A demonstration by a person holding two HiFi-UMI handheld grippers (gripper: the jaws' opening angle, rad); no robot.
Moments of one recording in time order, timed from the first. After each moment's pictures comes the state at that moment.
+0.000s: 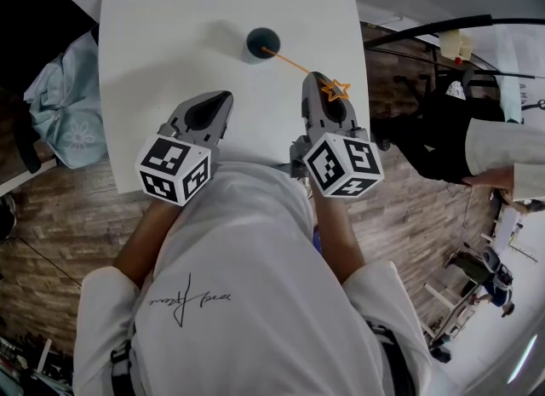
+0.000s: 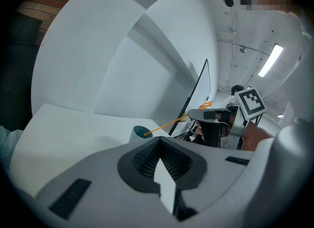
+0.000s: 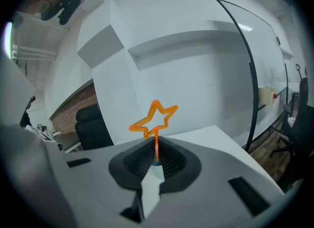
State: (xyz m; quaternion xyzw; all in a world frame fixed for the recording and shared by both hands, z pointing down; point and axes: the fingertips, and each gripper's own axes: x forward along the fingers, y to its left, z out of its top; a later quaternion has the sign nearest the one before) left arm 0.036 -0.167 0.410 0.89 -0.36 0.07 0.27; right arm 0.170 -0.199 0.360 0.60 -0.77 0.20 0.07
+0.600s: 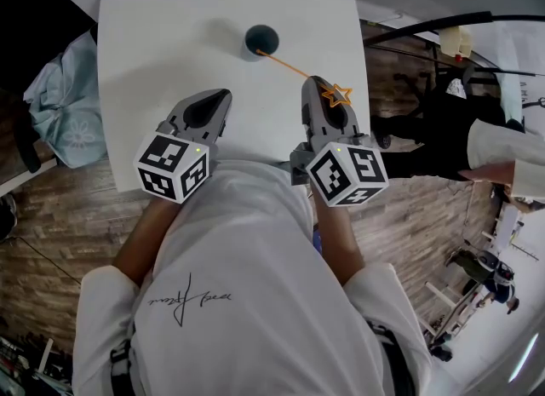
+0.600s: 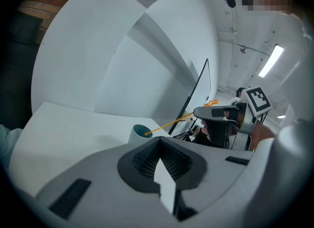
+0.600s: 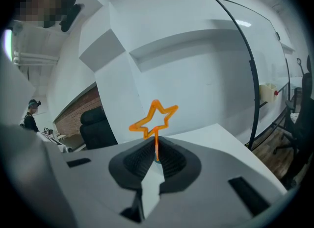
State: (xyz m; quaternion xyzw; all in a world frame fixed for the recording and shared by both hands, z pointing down) left arm 0.037 -0.165 0.413 0.89 -0.36 0.07 0.28; right arm 0.165 -0.183 0.349 0.59 -0.78 0.21 0.05
